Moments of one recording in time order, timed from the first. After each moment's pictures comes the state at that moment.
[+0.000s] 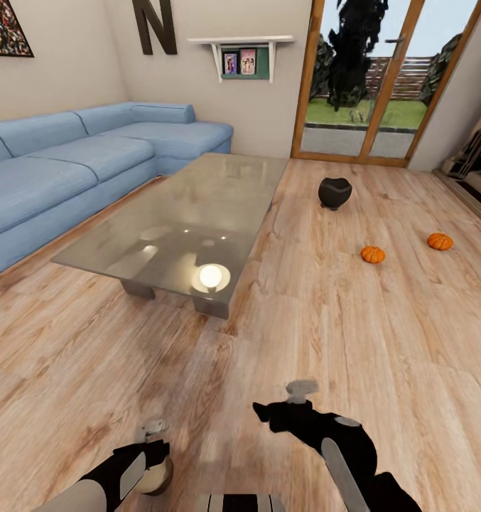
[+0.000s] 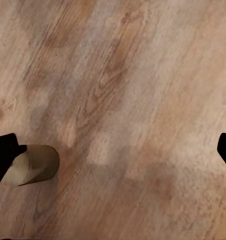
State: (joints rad) left arm -0.61 0.00 0.05 -0.19 0.17 0.17 0.11; right arm -0.19 0.01 0.27 -1.59 -0.37 0.81 -0.03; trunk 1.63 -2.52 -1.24
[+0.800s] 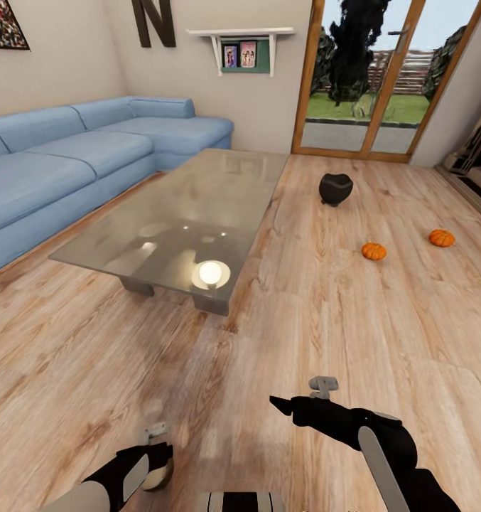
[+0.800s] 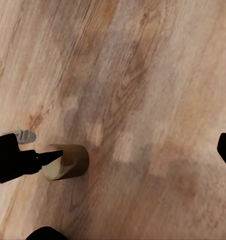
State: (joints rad) left arm -0.61 -0.01 0.06 -0.18 0.18 0.17 0.11; right arm -0.19 -0.04 0.06 -1.59 -0.39 0.88 0.29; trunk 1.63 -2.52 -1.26
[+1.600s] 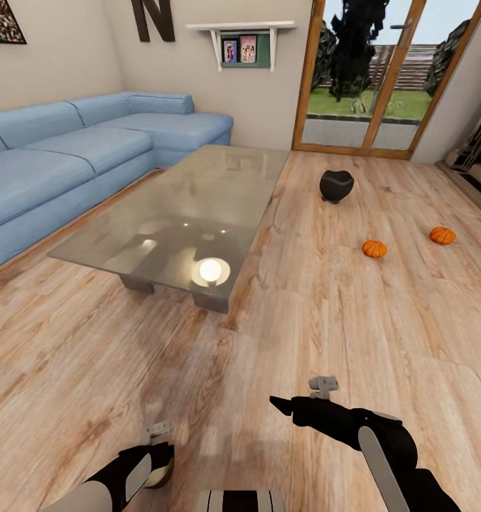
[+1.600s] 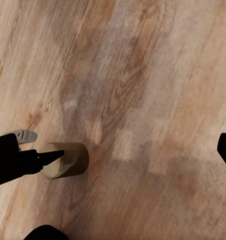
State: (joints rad) left arm -0.61 -0.02 0.06 -0.18 0.18 0.17 0.13; right arm -0.19 -0.04 0.06 -1.59 -0.39 0.88 0.30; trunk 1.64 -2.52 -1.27
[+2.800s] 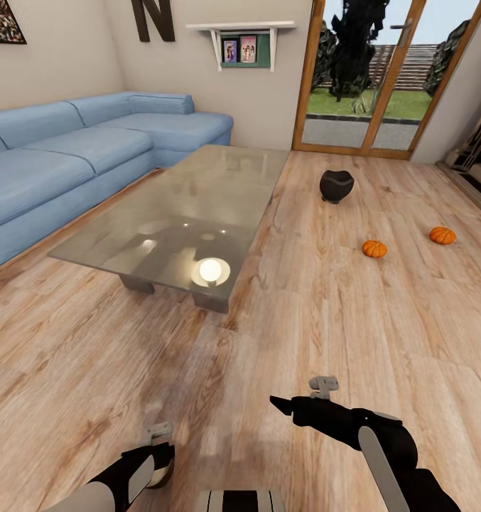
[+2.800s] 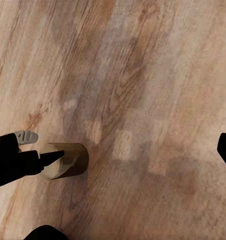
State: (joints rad) left arm -0.61 -0.03 0.06 -0.18 0.17 0.14 0.17; right arm -0.19 -0.04 0.06 -1.59 -0.39 0.88 0.30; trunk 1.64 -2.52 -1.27
